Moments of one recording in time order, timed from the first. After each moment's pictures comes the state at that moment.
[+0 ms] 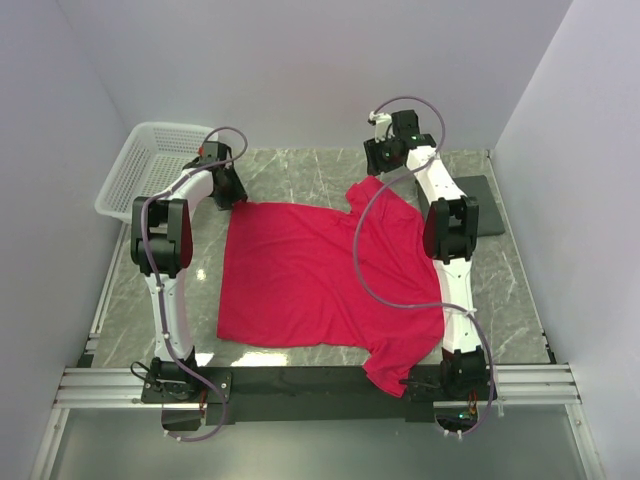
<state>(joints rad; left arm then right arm) -0.08 2.21 1.70 -0.50 0.02 -0.54 0.16 2.54 2.41 -0.70 -0.28 -0.23</state>
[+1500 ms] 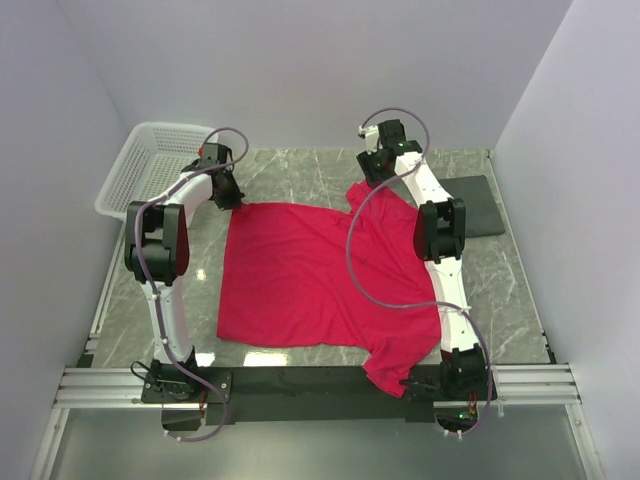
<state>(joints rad) -0.10 2.10 1.60 -0.48 0.02 -0.54 0.20 2.66 2.49 -0.76 -0.10 -0.30</state>
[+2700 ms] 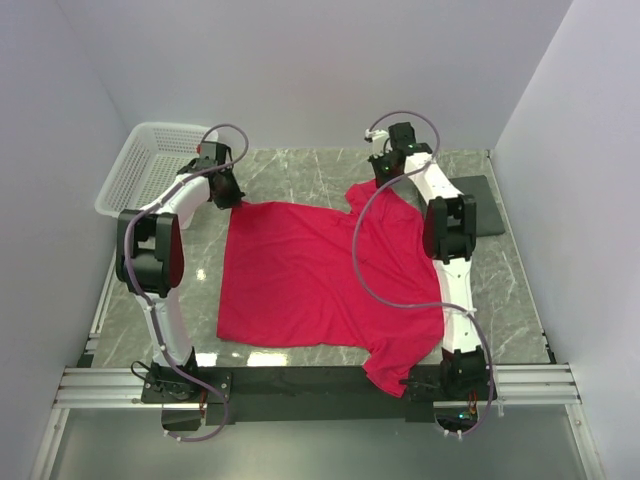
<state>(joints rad) -0.12 1.99 1.52 -0.48 0.02 -0.54 0.17 2.57 2.32 -0.72 -0.22 -0.33</state>
